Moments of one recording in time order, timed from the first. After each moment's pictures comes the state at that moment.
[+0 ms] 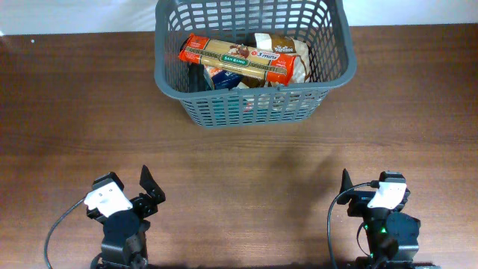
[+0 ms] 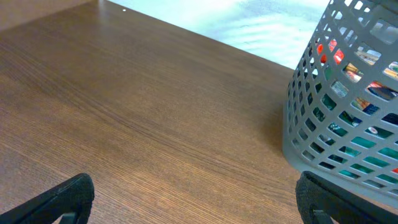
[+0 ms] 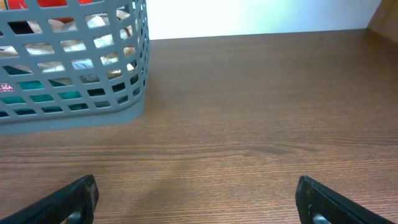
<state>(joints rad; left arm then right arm) -0.22 0.24 0.37 -0.53 -0.48 -0.42 -0.01 0.02 0.13 -0.41 0.04 0.05</state>
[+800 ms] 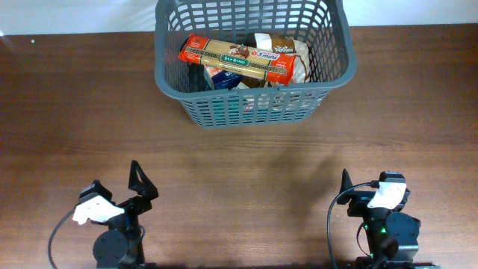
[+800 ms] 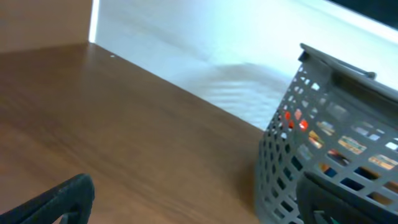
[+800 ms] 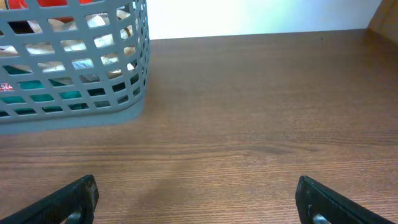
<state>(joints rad) -0.03 0.01 0.19 -0.28 -0.31 -0.43 -0.01 0.02 0.13 -0.41 0.04 0.05</state>
